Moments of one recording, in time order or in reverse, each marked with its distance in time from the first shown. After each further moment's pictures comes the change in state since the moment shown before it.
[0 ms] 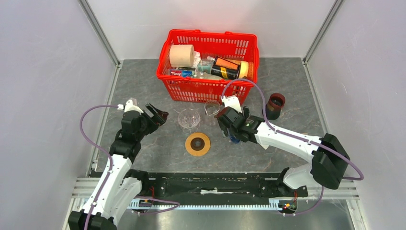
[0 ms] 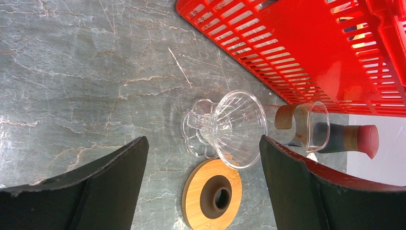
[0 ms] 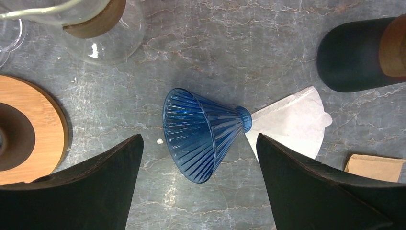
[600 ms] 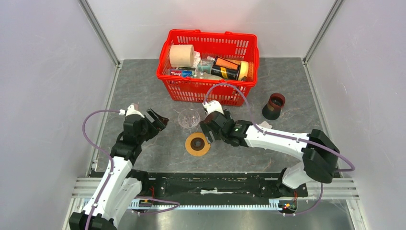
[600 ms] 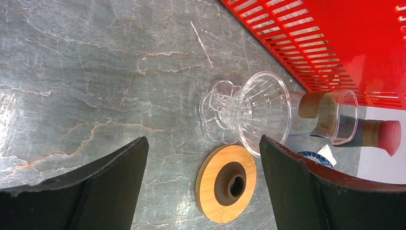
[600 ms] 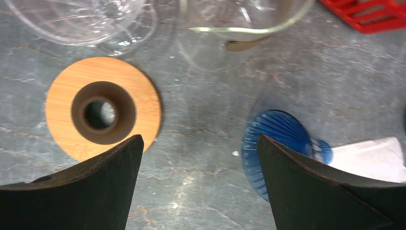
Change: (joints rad) left arm 0.000 -0.021 -0.047 -0.060 -0.003 -0.016; right arm 0.117 0.076 0.047 0.153 -0.115 -0.059
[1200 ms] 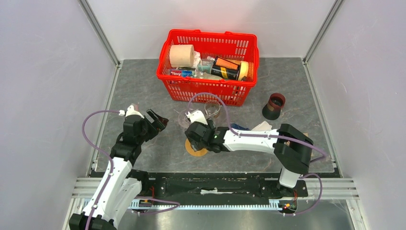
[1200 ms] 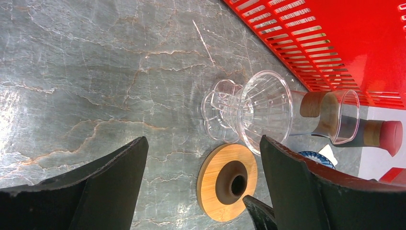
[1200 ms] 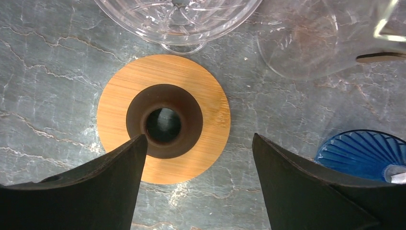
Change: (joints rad) left arm 0.000 -0.016 -0.003 -0.022 -0.005 -0.002; right arm 0.133 0.249 0.117 0.064 0.006 0.089
